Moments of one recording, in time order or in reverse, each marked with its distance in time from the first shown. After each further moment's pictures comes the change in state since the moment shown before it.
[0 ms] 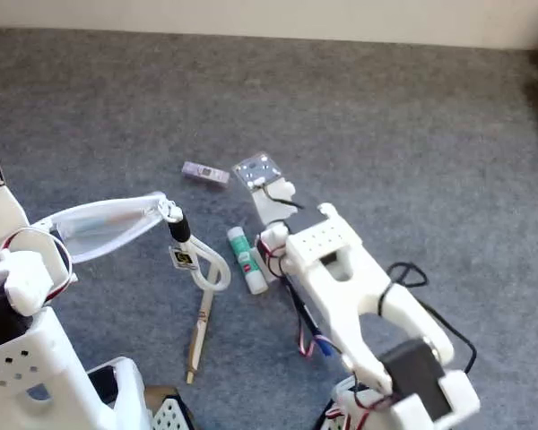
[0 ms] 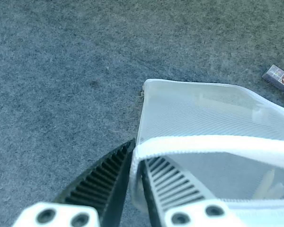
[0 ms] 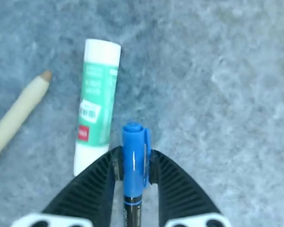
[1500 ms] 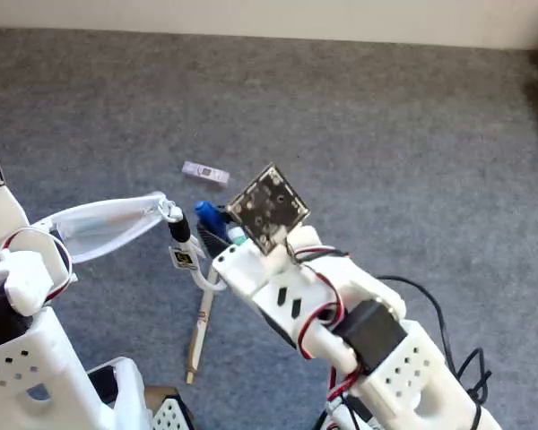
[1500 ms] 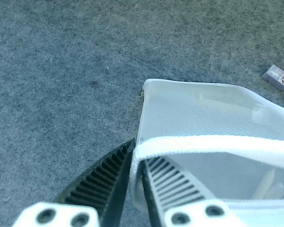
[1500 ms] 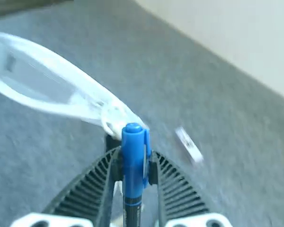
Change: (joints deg) left arm 0.0 0.0 0.0 0.0 0.0; right arm -15.9 -47.4 2.1 -5.5 0.0
